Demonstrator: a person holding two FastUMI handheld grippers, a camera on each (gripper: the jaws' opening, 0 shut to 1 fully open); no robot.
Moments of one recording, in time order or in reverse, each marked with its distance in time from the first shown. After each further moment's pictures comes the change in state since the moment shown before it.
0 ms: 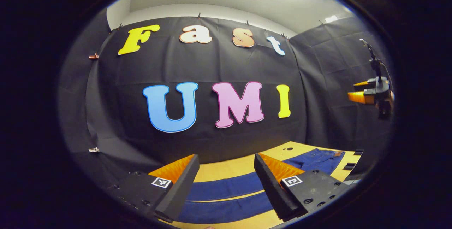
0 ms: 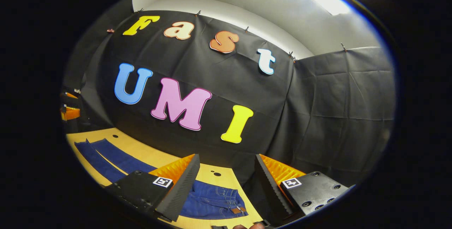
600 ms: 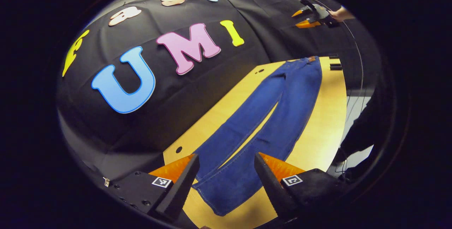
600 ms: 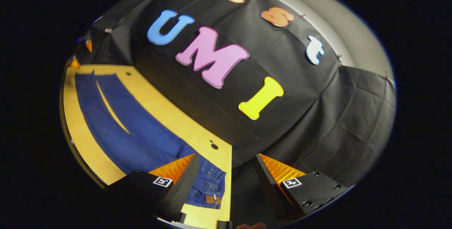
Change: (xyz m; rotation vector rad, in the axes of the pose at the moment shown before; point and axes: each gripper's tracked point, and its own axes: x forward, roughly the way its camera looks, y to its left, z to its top) left arm 0.002 0.060 -0.196 0.500 0.430 -0.333; right arm 0.055 0.013 -0.158 -0.465 0.249 0.229
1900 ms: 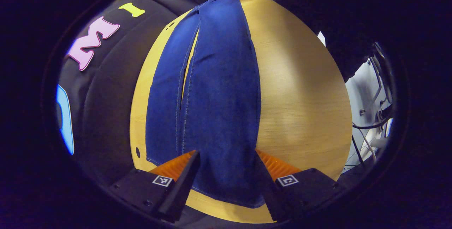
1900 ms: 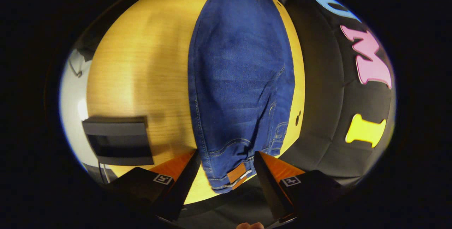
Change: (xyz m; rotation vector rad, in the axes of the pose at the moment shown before) left arm 0.089 -0.027 -0.155 0.540 0.293 -0.448; right arm 0.057 0.134 -0.236 -0.857 0.207 0.668
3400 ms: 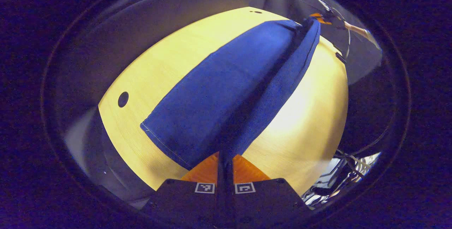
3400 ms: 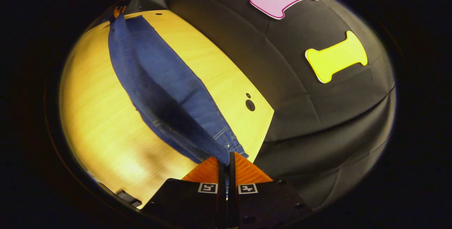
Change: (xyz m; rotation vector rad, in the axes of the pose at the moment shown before) left arm 0.016 0.152 0.006 -0.856 0.054 -0.257; right arm 0.031 -0.209 -0.002 0.763 0.024 -0.120
